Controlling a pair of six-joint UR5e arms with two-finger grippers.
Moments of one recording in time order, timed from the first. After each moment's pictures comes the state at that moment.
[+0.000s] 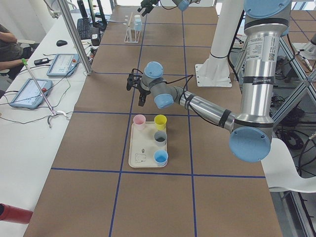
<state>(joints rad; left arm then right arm) -1.03 -1.59 -1.91 -2.14 -2.18 -0.87 0.77 -1.26 2.13 -1.00 1.54 1.73</state>
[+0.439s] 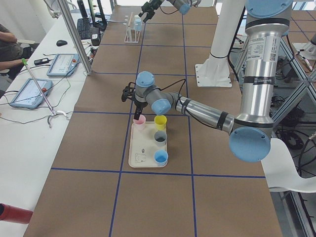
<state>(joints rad) -1.06 -1.63 -1.79 -2.07 -2.19 -0.67 0.72 -1.20 2.09 -1.00 1.54 1.78</state>
